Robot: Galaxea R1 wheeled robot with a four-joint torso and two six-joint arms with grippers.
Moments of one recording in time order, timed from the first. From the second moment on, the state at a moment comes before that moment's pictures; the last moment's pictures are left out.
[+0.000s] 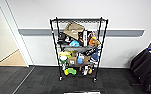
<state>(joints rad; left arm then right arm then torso) 0.82 2.22 -1.30 -0.46 0.06 -0.06 -0.83 2.23 -1.28 0.19 0.08 0.27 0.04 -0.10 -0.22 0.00</state>
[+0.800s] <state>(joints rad) 0.92 2.21 -1.29 -0.43 0.12 0.00 -0.97 2.23 -1.34 0.17 0.06 0.27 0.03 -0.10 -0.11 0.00</state>
